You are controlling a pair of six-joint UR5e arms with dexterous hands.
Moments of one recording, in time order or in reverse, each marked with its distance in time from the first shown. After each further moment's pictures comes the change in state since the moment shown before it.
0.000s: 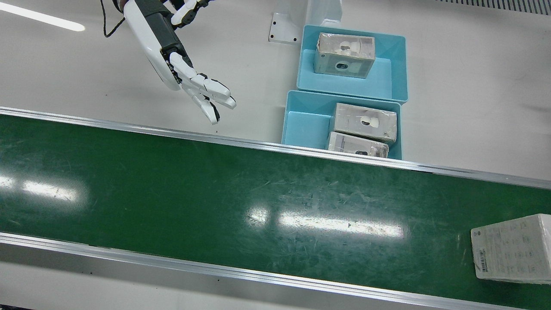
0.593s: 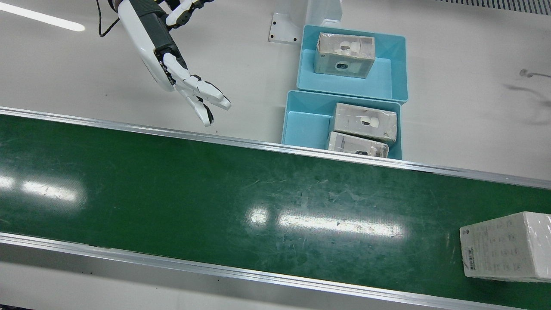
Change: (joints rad) left arm 0.000 0.000 0.000 0.000 0.000 0.000; right arm 0.013 -0.023 0.005 -0.002 -0.004 0.005
